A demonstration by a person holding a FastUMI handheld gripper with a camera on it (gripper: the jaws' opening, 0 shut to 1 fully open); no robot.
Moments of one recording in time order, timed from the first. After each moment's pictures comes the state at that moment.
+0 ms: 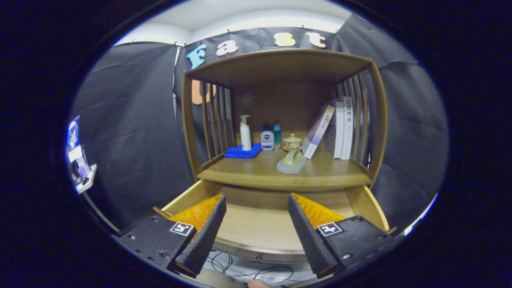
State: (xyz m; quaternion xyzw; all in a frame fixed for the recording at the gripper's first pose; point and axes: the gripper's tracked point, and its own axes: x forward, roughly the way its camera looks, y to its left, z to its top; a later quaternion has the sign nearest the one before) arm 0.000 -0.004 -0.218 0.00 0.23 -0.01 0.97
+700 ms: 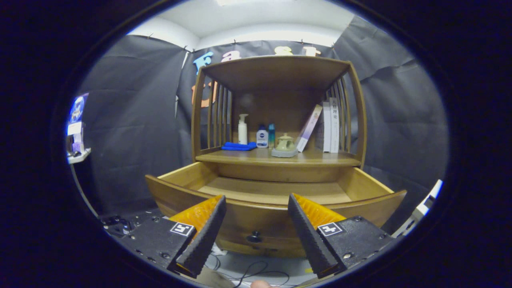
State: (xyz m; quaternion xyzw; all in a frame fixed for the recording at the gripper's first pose) arm -0.070 -0.012 -0.295 -0.04 0.17 -0.05 0.98
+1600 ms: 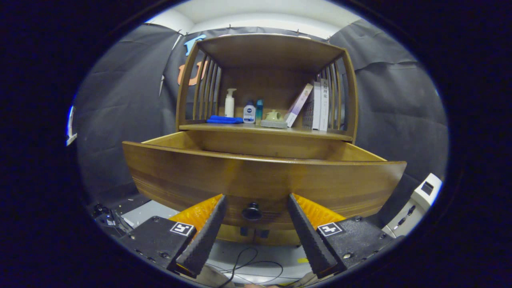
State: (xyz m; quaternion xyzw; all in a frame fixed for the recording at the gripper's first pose) arm -0.073 -0.019 -0.362 -0.06 0.23 -0.11 0.96
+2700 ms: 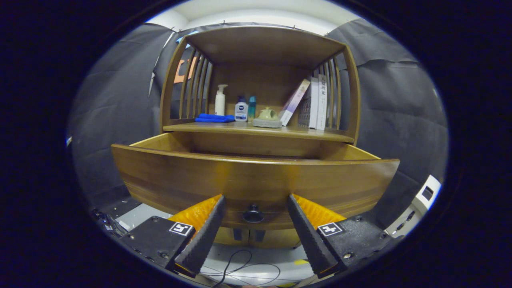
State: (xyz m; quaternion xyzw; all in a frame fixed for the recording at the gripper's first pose) arm -0.024 -0.038 -0.364 -0.06 0.24 -0.13 0.96
